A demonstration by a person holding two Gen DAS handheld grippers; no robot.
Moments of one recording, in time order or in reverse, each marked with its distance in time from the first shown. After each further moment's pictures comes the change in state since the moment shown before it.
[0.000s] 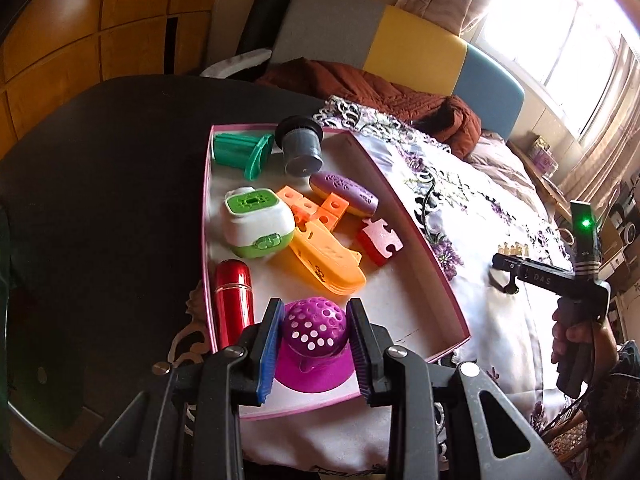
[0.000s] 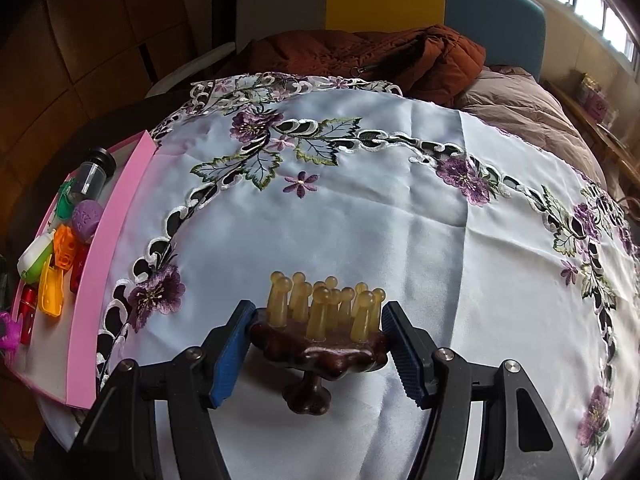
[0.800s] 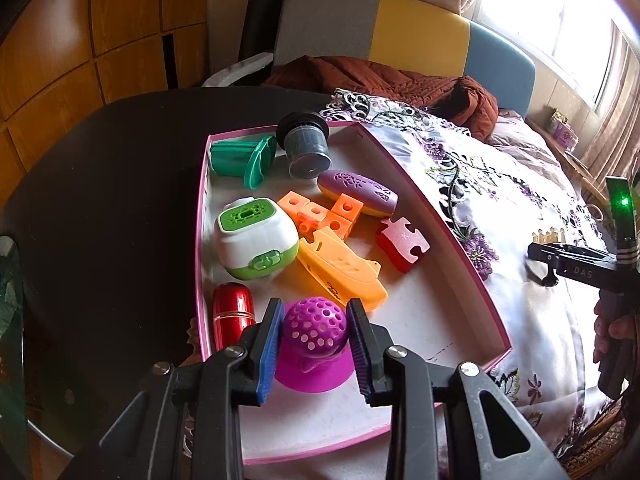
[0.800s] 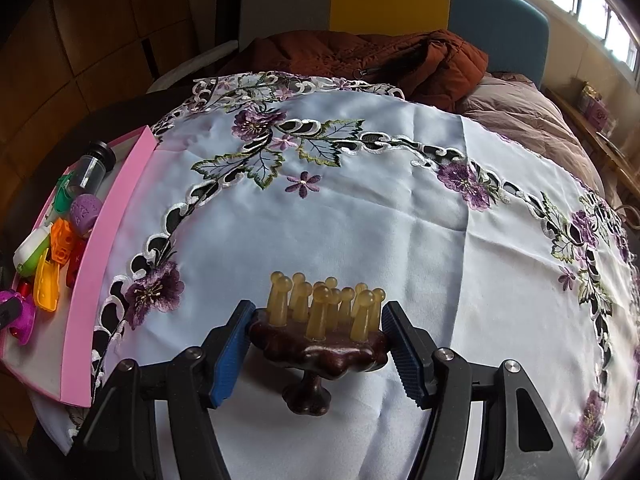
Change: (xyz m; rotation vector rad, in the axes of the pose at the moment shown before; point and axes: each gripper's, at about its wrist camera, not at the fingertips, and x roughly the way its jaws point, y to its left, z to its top) left arm 0.026 -0.012 0.009 0.090 -0.011 0.121; right arm 0.001 0.002 -0.001 -0.028 -0.005 -0.013
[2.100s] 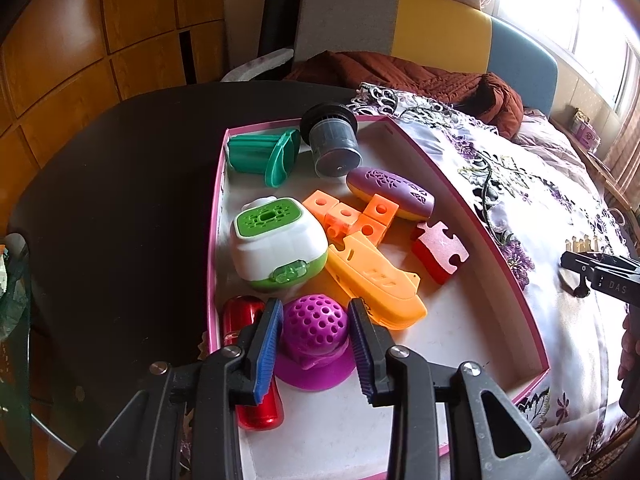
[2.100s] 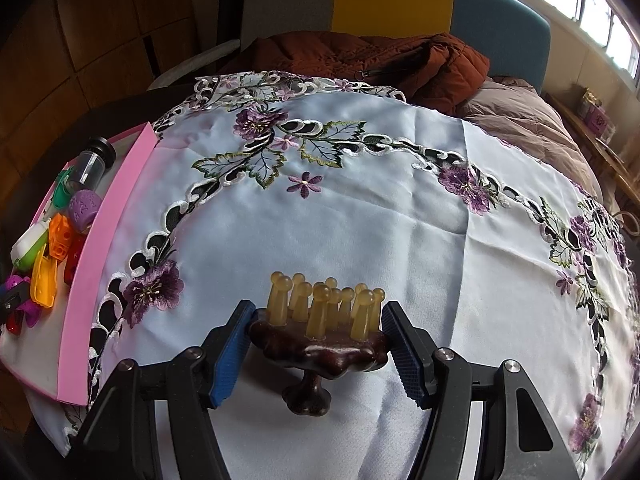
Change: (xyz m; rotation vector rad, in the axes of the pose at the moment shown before) left arm 0.020 0.005 0.006 -0.021 0.007 0.077; right arm 0.000 0.001 0.000 -0.017 -0.004 -0.011
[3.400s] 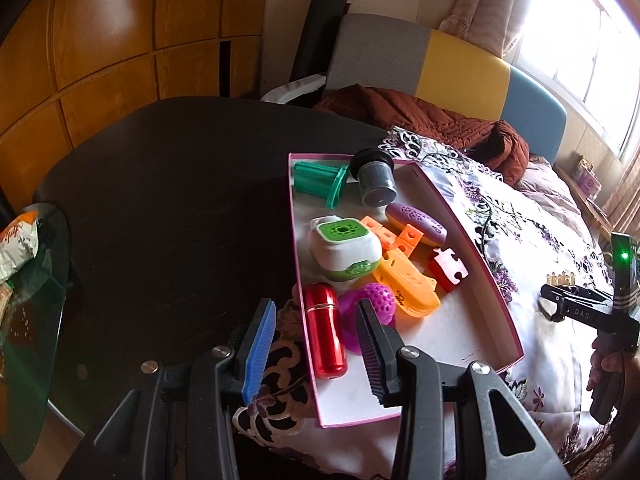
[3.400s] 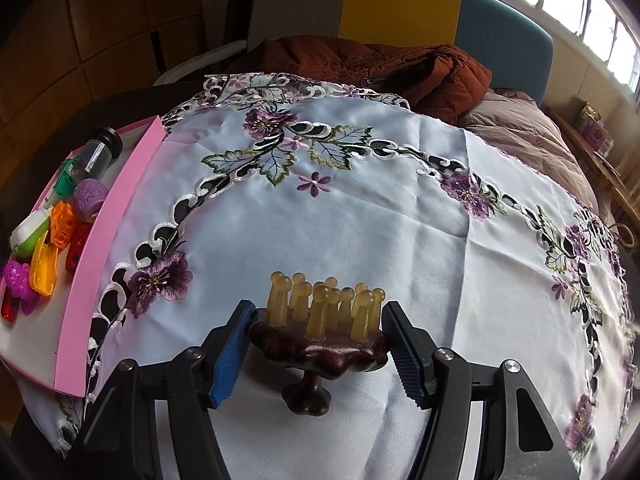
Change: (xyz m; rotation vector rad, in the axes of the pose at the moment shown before) left arm -0.061 0.051 -0.018 -0.128 -0.085 -0.009; right arm -0.006 0.011 -0.006 -0.040 -0.023 -0.021
